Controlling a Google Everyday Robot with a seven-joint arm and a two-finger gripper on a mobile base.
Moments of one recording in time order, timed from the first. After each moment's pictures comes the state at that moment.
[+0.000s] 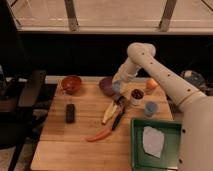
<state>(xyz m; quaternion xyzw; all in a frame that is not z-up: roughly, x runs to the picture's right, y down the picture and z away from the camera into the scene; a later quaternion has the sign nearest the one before) 0.113 -0.018 0.819 -0.25 -0.24 -0.17 0.92</state>
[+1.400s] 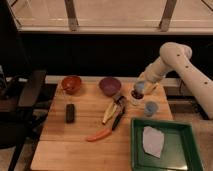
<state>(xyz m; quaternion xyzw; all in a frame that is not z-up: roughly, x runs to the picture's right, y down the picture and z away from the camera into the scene) 0.223 -0.003 0.780 -0.24 -0.19 -0.03 0.95</state>
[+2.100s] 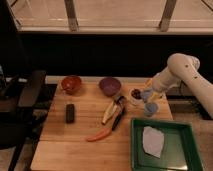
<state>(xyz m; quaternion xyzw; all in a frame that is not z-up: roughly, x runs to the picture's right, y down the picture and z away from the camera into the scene) 0.253 0.041 0.788 -0.26 -0.18 0.01 0.95</state>
